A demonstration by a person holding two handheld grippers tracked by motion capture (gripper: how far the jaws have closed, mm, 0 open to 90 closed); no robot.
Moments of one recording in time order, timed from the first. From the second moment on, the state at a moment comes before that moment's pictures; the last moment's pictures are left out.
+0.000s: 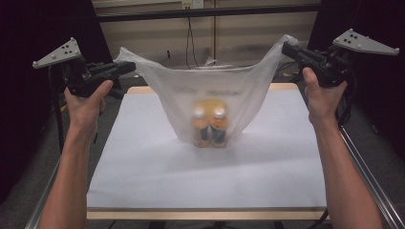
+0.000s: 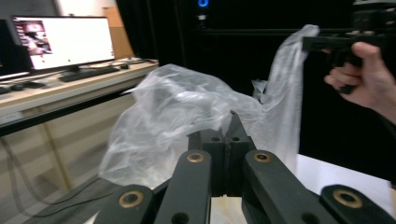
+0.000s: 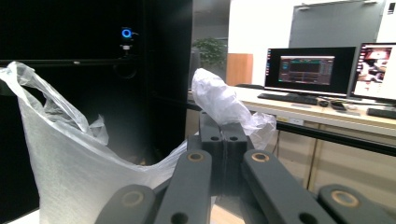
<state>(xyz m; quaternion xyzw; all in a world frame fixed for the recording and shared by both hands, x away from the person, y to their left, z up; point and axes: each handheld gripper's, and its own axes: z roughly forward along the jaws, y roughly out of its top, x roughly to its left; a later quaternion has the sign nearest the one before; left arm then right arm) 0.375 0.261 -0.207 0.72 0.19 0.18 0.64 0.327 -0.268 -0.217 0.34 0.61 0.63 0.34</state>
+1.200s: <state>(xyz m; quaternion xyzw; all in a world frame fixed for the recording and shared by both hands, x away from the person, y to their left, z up) 0.378 0.287 -0.308 0.73 0.23 0.13 0.63 0.314 -0.271 -0.286 0.35 0.64 0.61 0.30</state>
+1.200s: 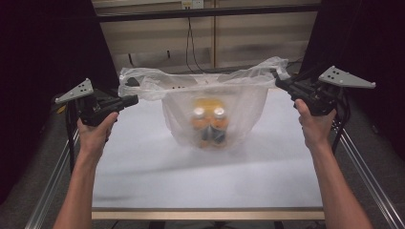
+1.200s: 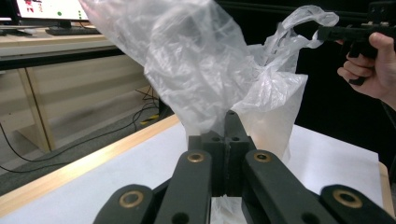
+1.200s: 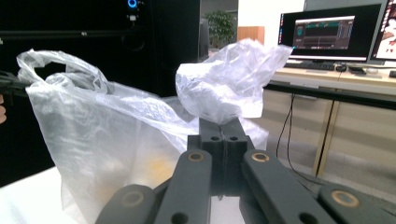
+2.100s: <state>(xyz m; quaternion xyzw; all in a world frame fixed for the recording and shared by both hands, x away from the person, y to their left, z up) 0.378 0.276 -0.369 0.75 0.25 0.10 0.60 0.315 -0.277 -0.352 0.40 0.67 0.57 0.27</state>
